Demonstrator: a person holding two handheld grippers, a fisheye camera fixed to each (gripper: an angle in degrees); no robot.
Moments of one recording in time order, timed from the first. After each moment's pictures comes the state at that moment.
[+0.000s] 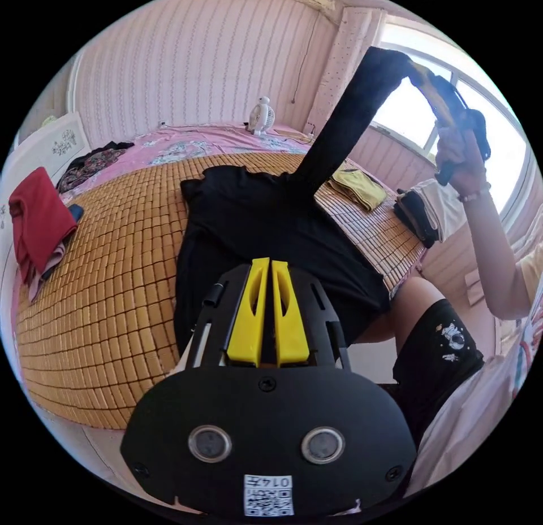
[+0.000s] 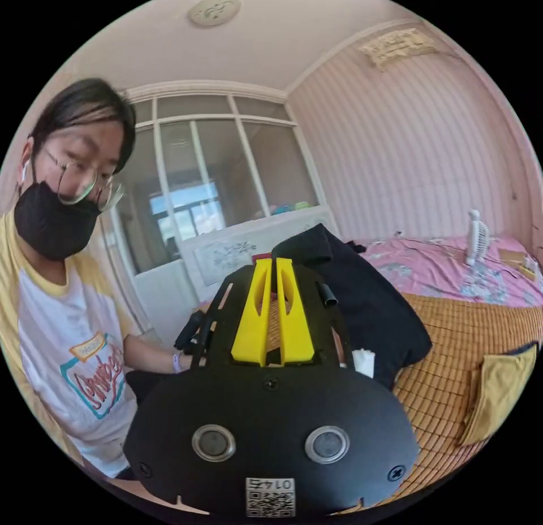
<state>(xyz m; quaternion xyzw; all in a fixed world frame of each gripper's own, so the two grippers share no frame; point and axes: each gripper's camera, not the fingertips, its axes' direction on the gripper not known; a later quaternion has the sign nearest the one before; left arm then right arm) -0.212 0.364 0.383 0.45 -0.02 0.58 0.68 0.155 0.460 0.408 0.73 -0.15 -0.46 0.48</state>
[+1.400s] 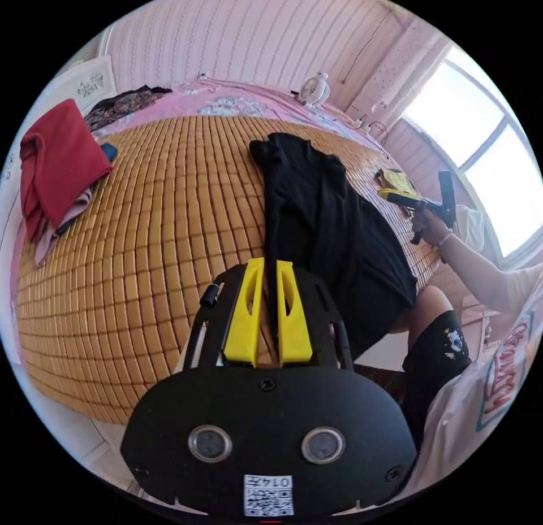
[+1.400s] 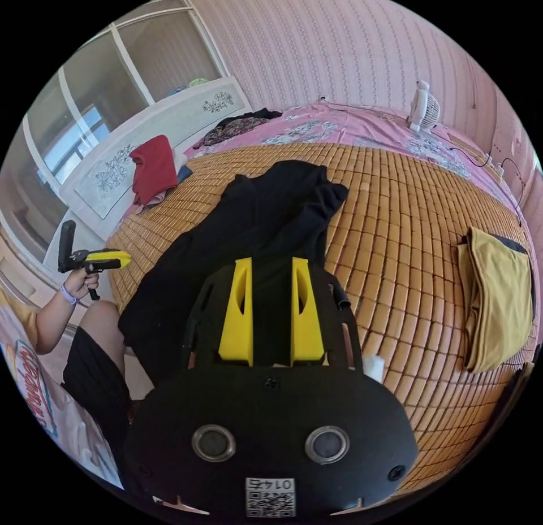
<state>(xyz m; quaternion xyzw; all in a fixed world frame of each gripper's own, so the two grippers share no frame) -0.271 0.240 0.221 0.39 -0.03 0.50 0.78 0.148 0.213 0.410 0.61 -0.01 -0.24 0.75</state>
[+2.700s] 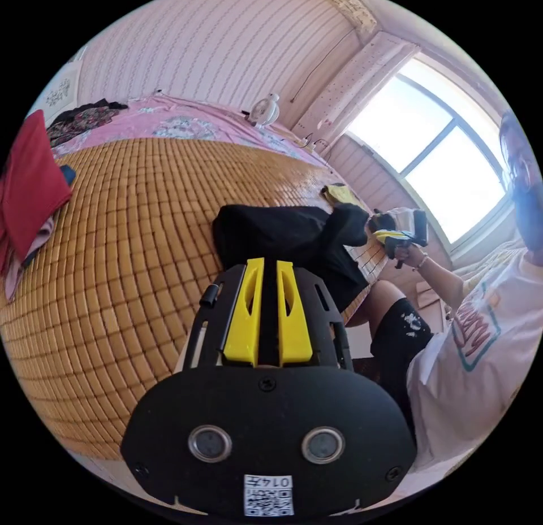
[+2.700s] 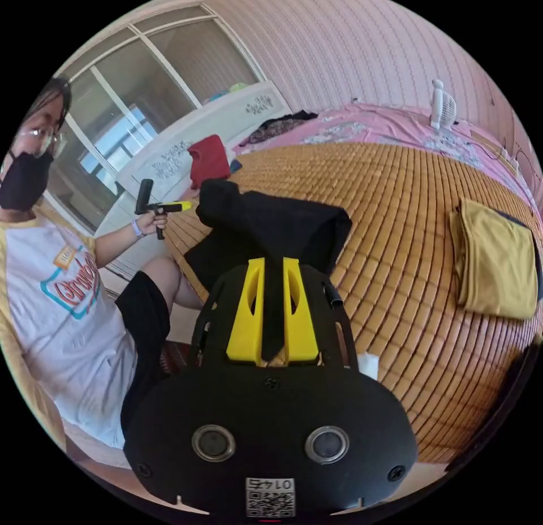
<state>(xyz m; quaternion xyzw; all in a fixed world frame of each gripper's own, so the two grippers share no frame) -0.268 0.239 0.184 0.35 0.10 0.60 0.71 0.206 0.300 0.453 0.56 -0.07 -0.33 0.76</state>
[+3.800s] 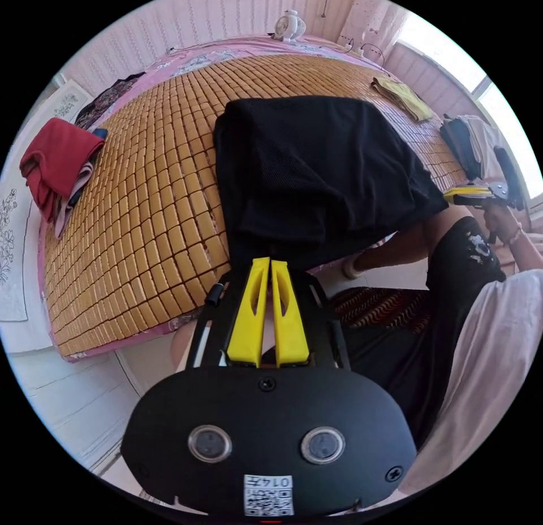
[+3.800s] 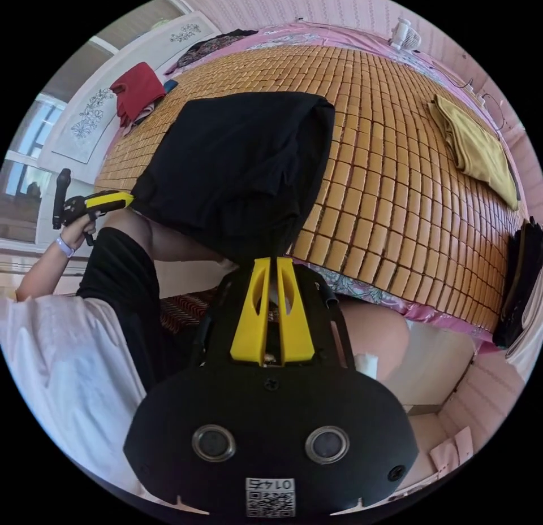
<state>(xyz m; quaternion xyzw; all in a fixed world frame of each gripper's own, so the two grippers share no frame) -0.274 0.331 0.406 0.32 -0.21 0.51 0.77 0.020 0.269 0.550 0.44 0.03 -0.17 0.88</state>
